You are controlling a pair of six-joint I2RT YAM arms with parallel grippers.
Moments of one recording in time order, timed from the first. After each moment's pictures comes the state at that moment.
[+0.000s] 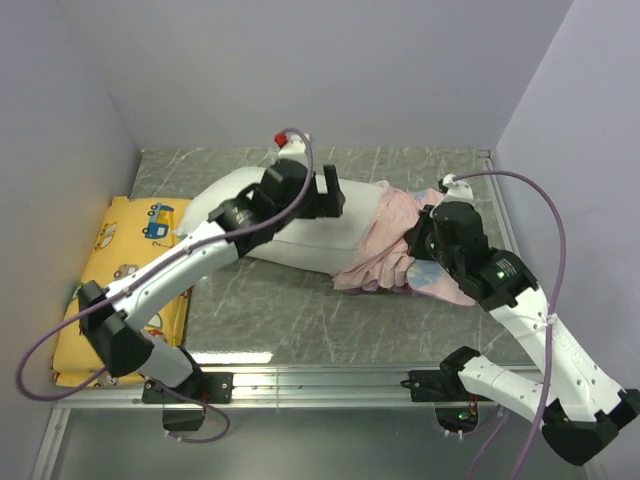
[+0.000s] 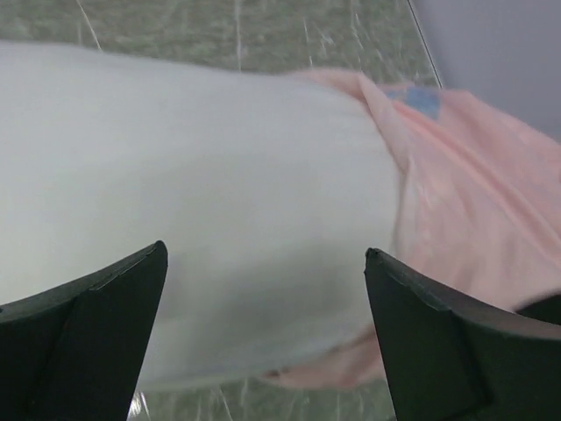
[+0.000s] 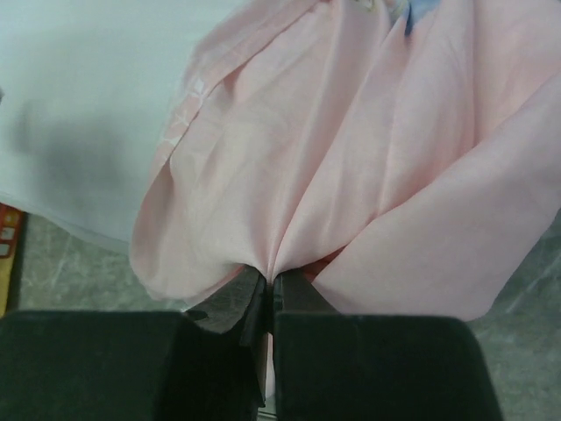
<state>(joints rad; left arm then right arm) -0.78 1.49 1.49 -0.44 -0.28 -0.56 0.56 0.90 1.11 -0.77 0.29 0.53</state>
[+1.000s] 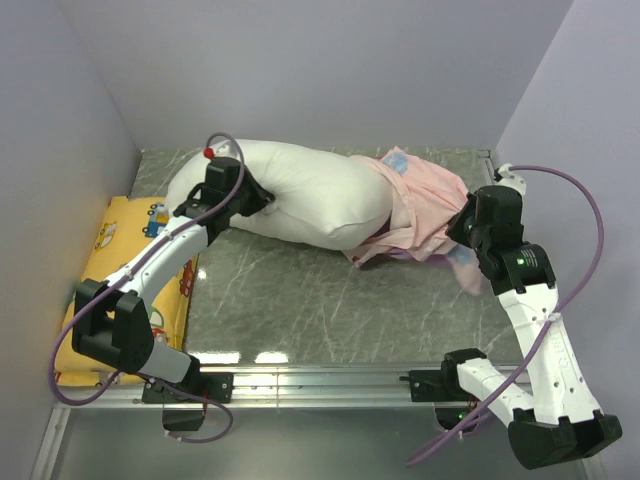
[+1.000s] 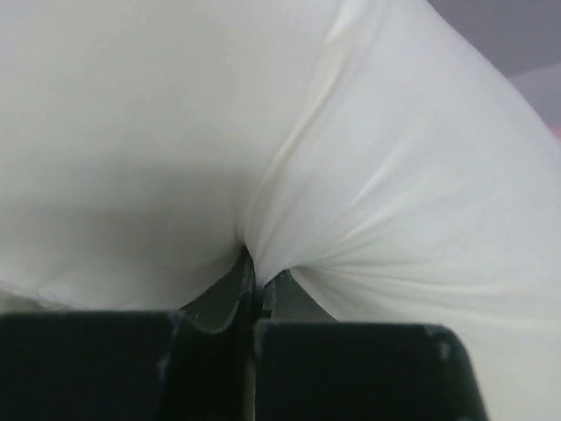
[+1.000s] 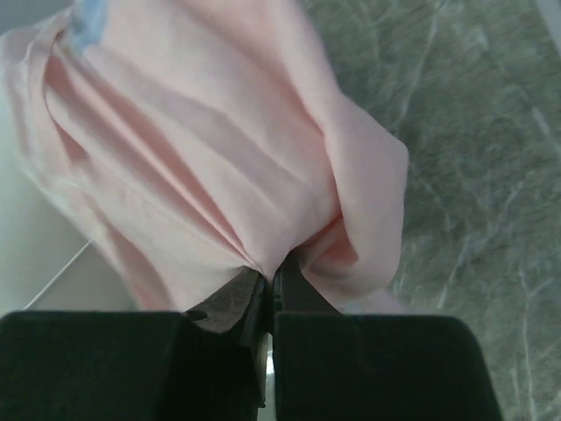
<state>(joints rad) -0.40 1.46 1.16 -0.21 0.00 -0.79 0.17 0.94 1.14 -0.78 0.22 0.50</state>
